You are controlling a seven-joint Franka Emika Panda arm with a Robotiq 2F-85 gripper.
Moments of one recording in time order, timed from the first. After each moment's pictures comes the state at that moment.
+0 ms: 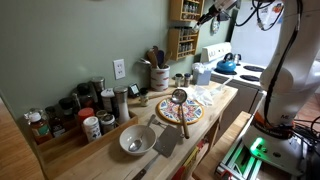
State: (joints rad) arm -0.37 0.22 -0.34 -1.54 0.81 2.37 -1.17
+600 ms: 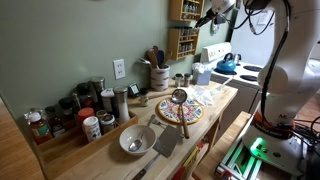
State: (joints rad) arm -0.47 0.35 -0.25 -1.41 0.81 2.37 -1.17
